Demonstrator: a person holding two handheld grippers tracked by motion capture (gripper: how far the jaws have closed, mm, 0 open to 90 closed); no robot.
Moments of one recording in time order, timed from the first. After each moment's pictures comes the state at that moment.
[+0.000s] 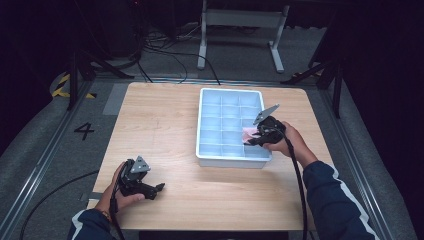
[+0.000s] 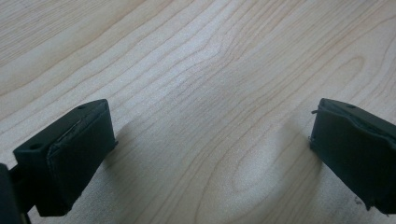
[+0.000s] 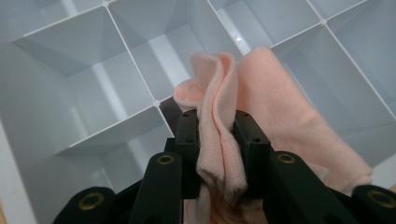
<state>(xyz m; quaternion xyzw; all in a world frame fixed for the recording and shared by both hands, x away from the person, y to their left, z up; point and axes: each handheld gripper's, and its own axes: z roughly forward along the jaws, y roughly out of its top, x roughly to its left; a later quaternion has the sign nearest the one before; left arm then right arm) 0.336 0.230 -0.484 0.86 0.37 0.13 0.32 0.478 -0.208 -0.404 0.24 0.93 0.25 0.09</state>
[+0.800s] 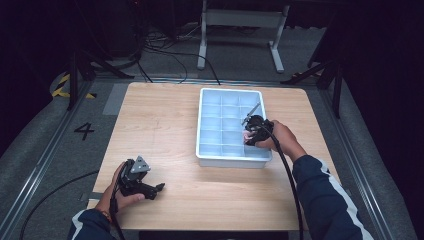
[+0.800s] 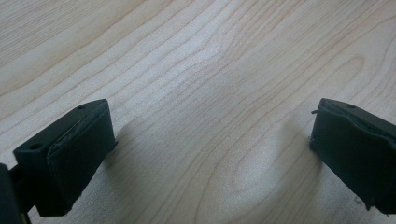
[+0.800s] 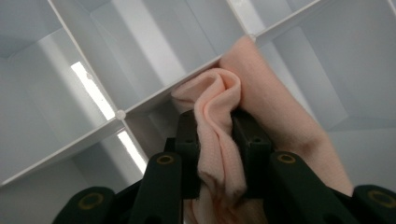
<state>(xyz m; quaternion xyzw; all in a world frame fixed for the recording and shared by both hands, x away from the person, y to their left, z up) 0.336 0.230 -0.484 0.86 0.37 0.13 0.32 0.498 -0.178 -0.419 0.26 0.95 0.13 0.07</state>
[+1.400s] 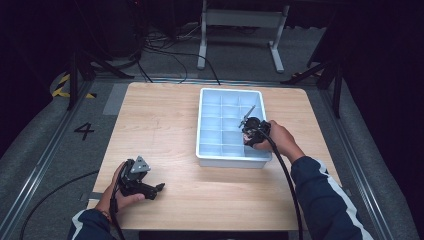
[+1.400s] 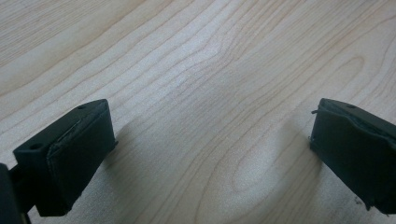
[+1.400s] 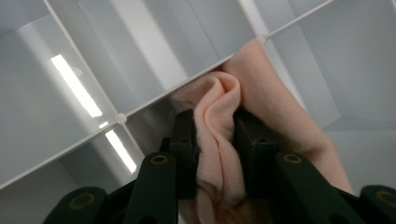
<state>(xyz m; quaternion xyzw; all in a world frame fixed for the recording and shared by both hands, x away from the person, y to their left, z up) 0.336 0.230 -0.484 0.86 0.37 0.13 0.32 0.493 -0.169 -0.422 0.25 0.96 0.11 0.10</state>
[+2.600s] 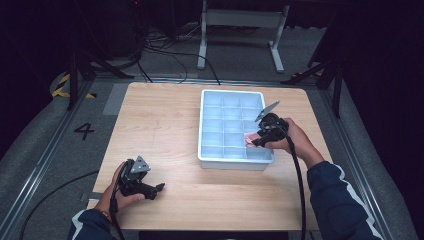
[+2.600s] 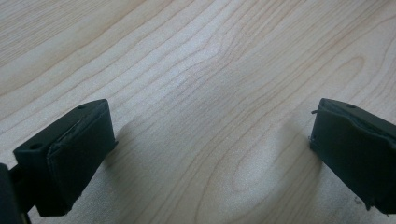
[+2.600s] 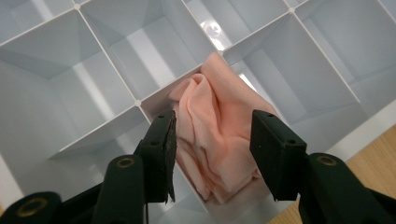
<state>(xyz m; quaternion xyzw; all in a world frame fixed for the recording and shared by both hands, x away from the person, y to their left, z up) 0.336 0.230 -0.484 0.86 0.37 0.13 0.32 0.474 -0.210 -0.389 0.28 0.93 0.21 0.10</state>
